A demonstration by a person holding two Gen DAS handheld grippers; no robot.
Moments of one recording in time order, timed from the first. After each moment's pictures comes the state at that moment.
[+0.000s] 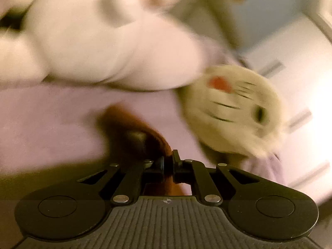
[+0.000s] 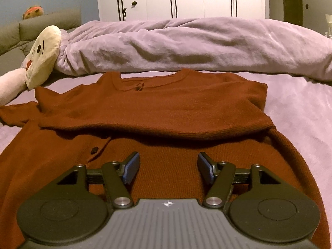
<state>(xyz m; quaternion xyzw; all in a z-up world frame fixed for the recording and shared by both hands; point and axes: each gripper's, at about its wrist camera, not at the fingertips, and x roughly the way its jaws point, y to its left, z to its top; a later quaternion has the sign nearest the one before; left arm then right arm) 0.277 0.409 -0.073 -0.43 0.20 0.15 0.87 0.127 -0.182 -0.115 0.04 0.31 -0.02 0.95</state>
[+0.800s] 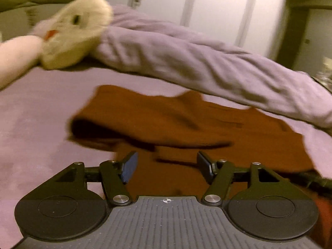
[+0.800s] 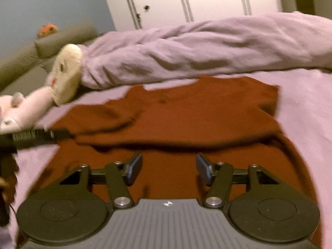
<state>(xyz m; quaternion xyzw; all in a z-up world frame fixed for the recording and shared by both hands) 0.169 0.097 -0.062 -0.07 0.32 -0.05 0.94 0.122 -0.193 -0.078 0.12 0.31 0.07 0.94</state>
